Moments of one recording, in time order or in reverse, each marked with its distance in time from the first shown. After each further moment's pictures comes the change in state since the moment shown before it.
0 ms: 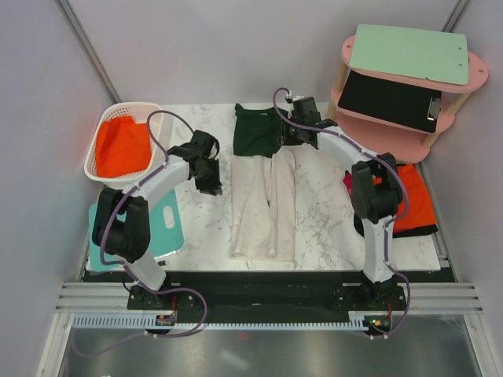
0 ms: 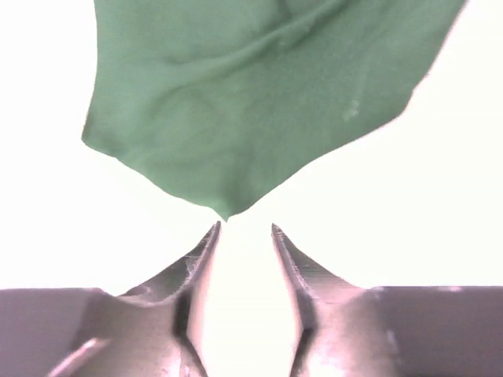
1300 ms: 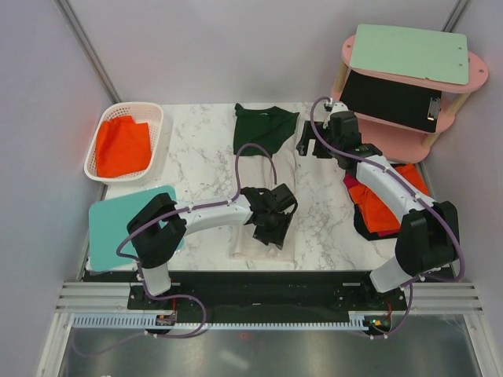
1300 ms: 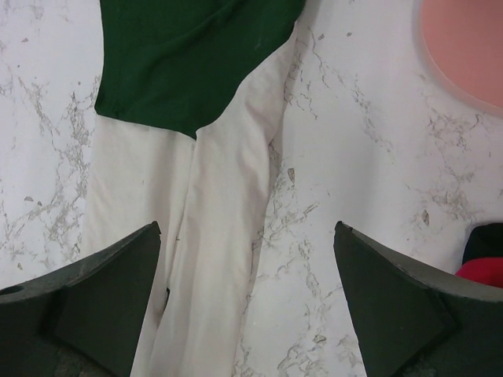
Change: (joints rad) left arm -0.701 0.100 0.020 0.052 -0.010 -0.222; right arm -0.061 -0.686 -0.604 0.118 0.094 0.052
